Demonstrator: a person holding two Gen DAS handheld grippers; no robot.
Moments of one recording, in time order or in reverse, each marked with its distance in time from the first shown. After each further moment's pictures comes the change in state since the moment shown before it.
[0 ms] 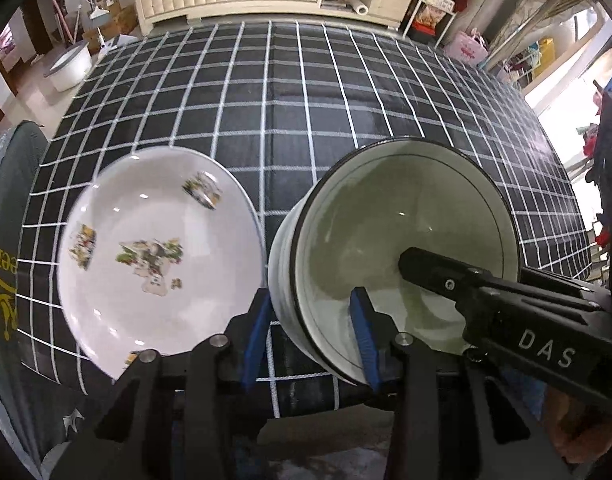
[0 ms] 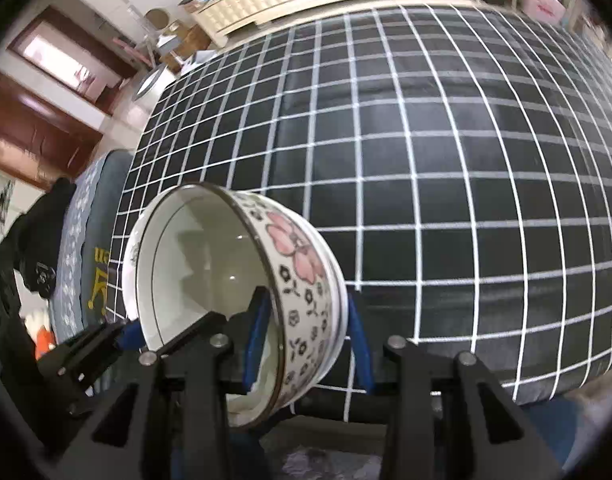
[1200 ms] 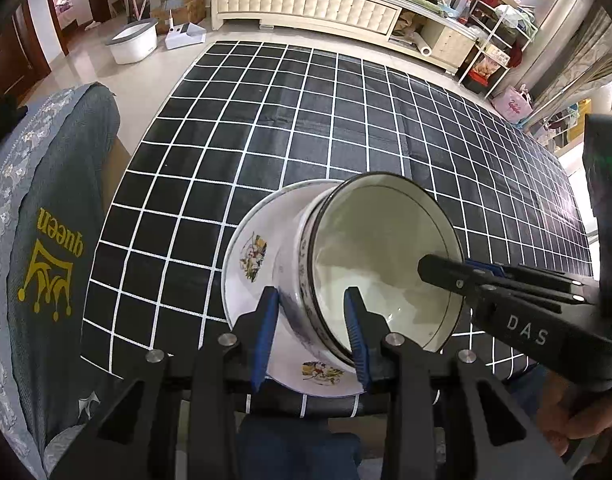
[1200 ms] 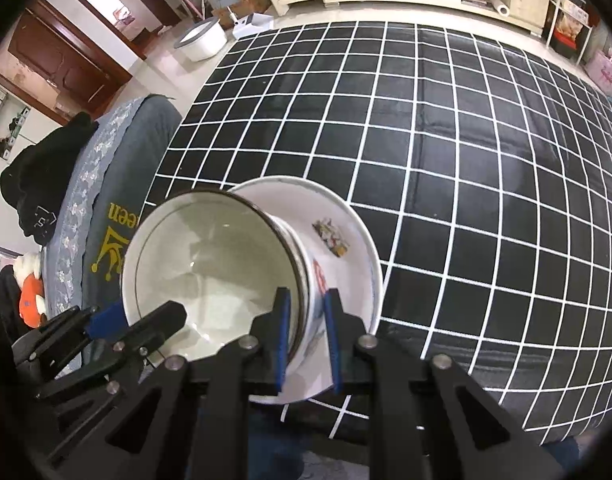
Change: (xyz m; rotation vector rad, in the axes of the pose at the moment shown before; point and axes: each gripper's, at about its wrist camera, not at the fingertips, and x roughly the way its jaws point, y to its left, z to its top) left arm -0.057 0.136 0.002 -0.181 -0.072 0.062; right arm 0.058 0.122 0.025 -0.207 0.077 -0.007
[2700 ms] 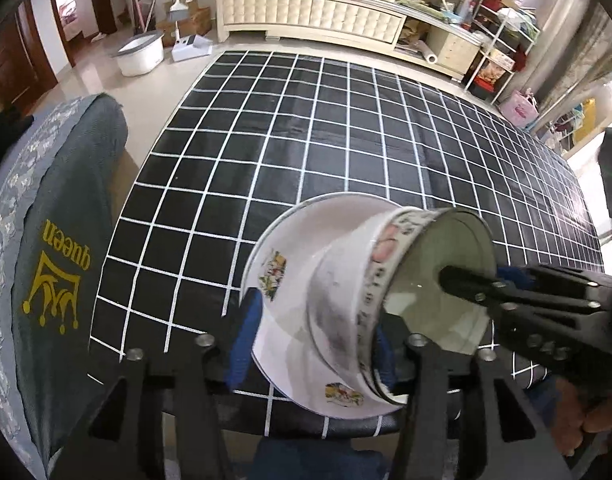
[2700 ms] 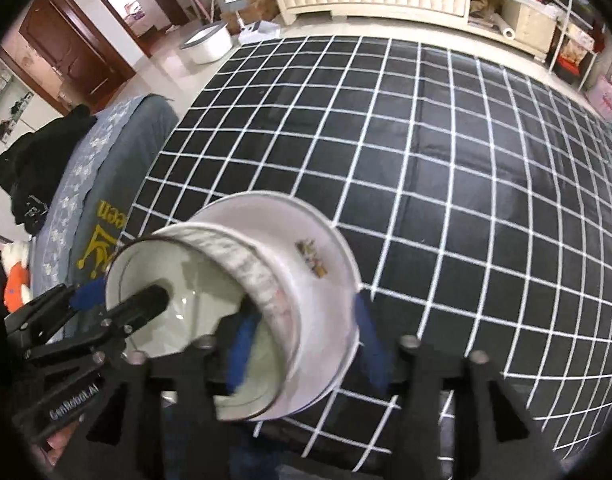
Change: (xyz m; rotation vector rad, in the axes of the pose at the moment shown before) left arm 0.014 0.015 0.006 -0.003 -0.041 0.033; right arm 0.004 -0.007 0.004 -0.068 -0.058 -0.052
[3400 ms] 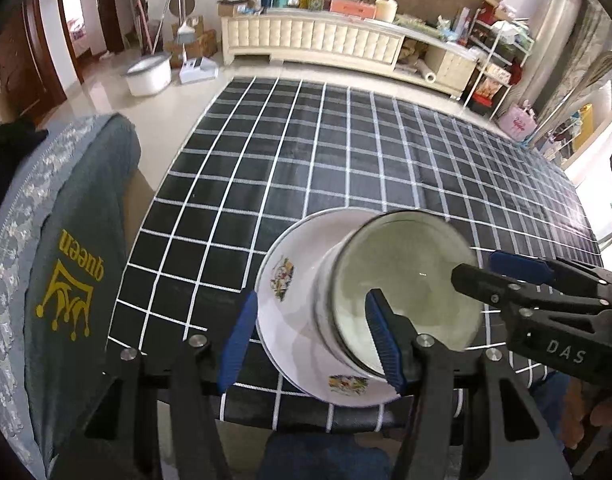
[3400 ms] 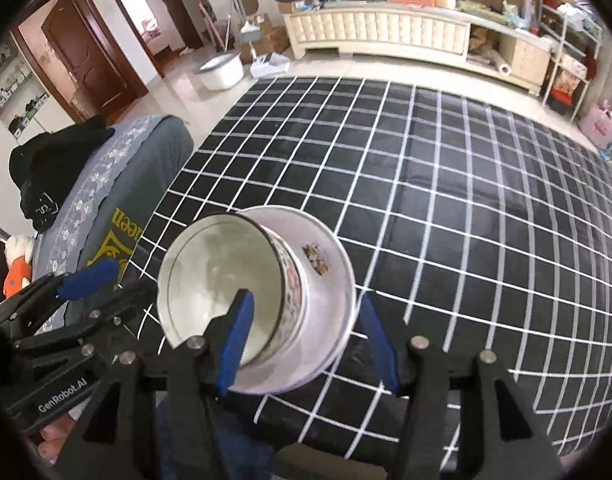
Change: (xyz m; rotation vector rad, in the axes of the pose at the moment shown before) left arm -0.042 -0.010 -0.015 0.029 -0.117 0.028; right arm -0.055 0.009 -0.031 -0.043 -0.151 -0.008
